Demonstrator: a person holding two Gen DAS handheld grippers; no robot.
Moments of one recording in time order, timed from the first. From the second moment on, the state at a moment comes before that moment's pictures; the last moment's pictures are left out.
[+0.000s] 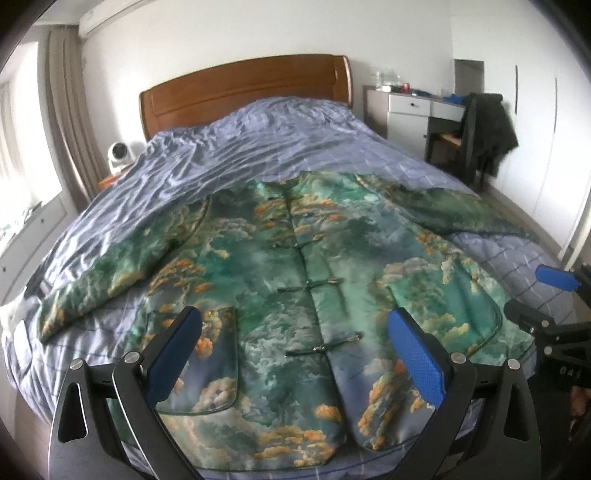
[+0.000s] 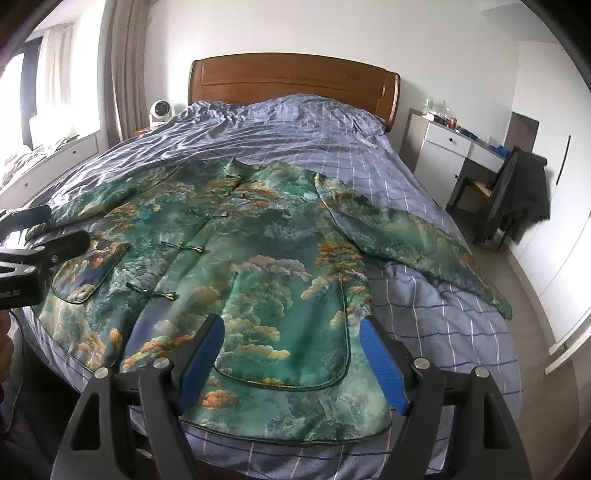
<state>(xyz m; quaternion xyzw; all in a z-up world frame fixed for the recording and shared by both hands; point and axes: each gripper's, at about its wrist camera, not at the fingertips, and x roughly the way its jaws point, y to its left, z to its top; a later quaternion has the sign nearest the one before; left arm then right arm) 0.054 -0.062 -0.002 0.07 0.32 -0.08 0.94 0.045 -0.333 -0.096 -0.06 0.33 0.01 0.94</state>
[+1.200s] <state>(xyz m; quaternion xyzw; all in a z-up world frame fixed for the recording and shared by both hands) 0.070 -0.011 -0.027 0.03 0.39 -0.04 0.92 0.183 -0.747 -0.216 0.52 0.24 -0.22 0.79</state>
